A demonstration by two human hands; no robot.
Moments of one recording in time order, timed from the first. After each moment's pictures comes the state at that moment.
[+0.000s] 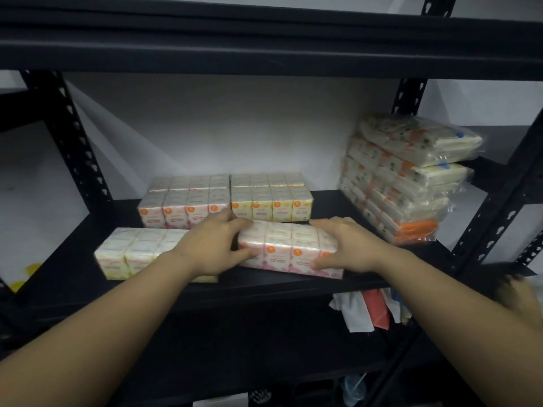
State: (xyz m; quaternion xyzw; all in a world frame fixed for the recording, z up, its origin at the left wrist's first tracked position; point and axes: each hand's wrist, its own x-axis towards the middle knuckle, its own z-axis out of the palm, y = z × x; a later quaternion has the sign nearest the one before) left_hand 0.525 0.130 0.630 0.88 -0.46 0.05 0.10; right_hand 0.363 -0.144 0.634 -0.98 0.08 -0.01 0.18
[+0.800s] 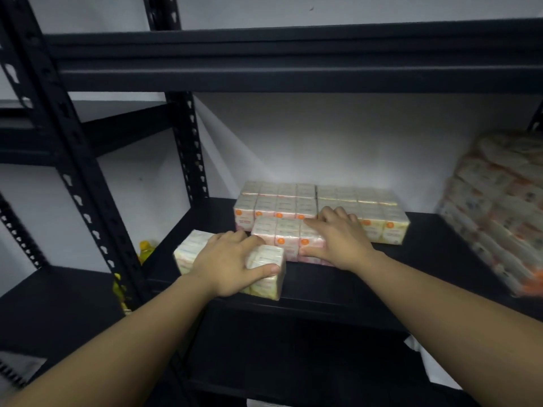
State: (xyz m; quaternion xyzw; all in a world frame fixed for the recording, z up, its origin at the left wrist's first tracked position) left_hand 0.551 0.260 0.608 0.94 -0.33 0.05 0.08; right_hand 0.522 -0.027 0.612 -0.99 -0.05 -0.14 -0.02
